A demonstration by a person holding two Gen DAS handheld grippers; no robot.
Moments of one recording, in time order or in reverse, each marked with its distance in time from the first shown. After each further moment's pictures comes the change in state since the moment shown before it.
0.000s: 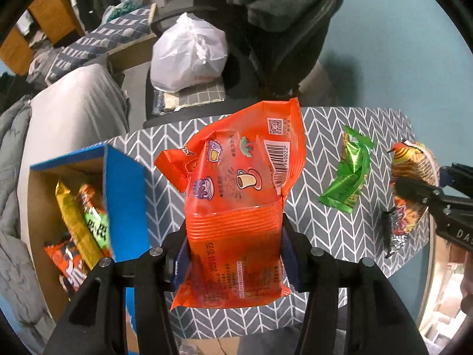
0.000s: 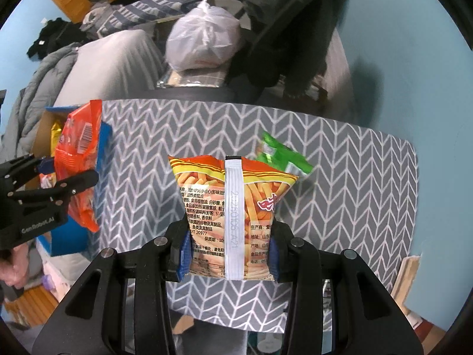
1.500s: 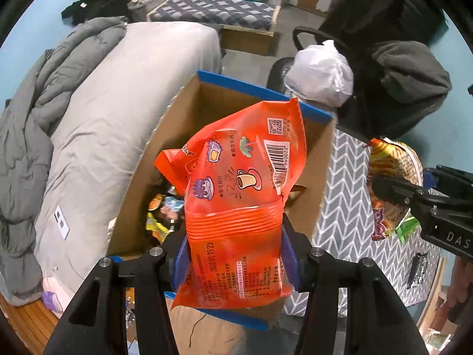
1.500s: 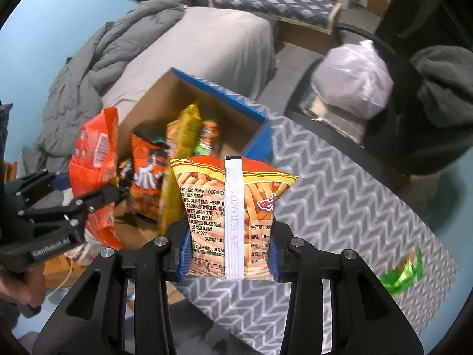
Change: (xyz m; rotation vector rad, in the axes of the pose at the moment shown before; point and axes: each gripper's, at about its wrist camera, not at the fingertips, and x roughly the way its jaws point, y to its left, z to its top) left arm -0.059 0.211 -0.112 -0.467 -0.063 0.134; right arm 0.032 0.254 0.052 -0.433 0.015 0.235
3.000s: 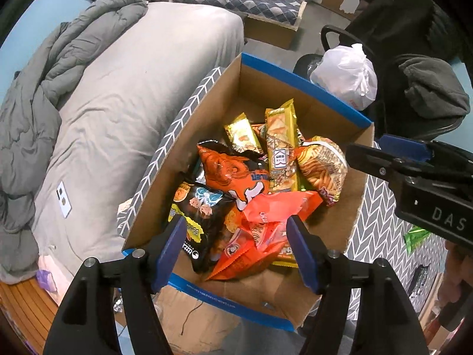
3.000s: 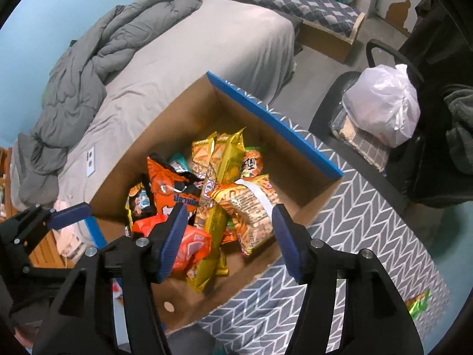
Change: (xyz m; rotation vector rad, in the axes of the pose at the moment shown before) left arm 0.013 0.039 0.002 -0.093 0.053 0.014; right arm 0.049 0.065 0.057 -0.089 0.036 -0.031
